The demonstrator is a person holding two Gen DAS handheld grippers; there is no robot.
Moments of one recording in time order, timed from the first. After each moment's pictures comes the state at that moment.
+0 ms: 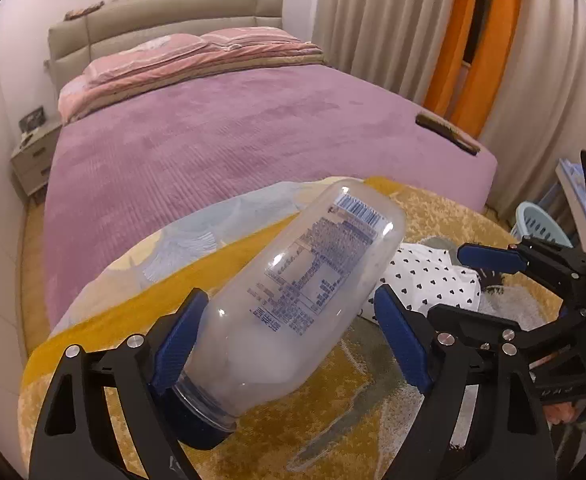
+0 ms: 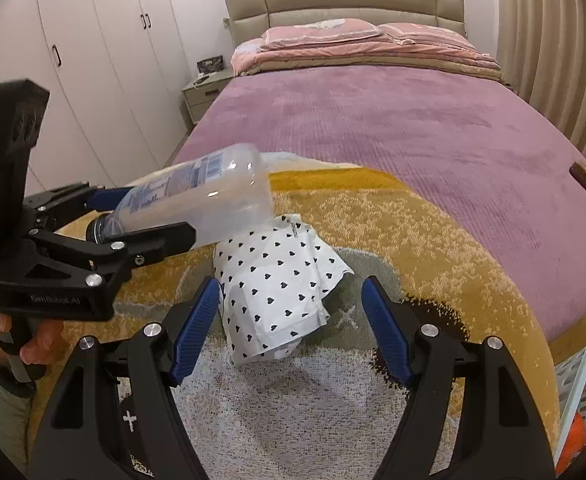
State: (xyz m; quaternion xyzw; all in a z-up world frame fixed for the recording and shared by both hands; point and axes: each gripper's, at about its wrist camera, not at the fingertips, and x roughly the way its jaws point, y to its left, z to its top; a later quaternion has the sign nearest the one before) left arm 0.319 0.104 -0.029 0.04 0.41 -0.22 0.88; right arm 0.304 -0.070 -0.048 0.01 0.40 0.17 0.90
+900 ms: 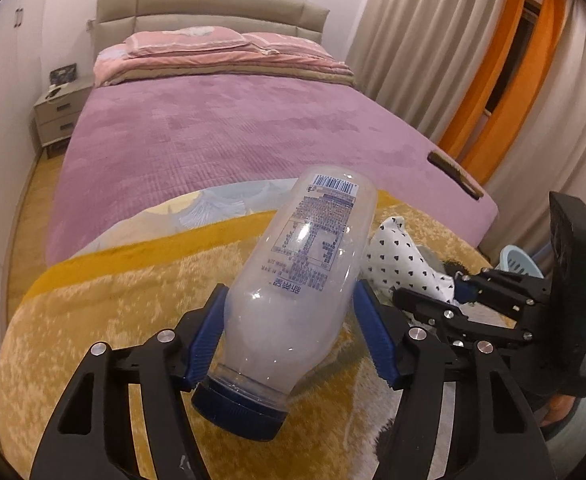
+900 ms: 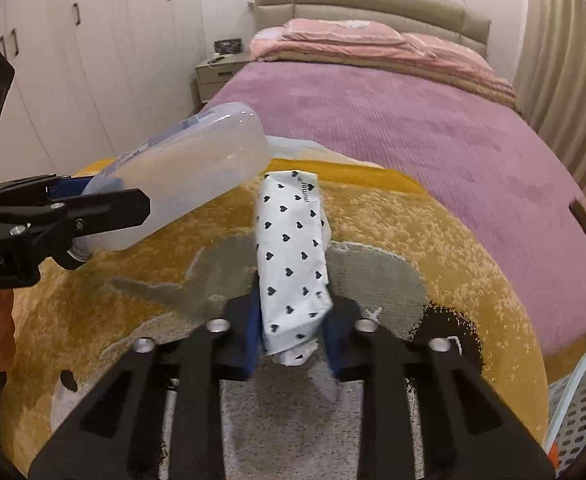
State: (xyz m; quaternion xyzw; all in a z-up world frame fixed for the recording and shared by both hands) left arm 0.281 0.138 -0.016 -0.07 0.41 -0.18 0.89; right arm 0.296 -0.048 -0.050 -0.06 0.39 0.18 0.90
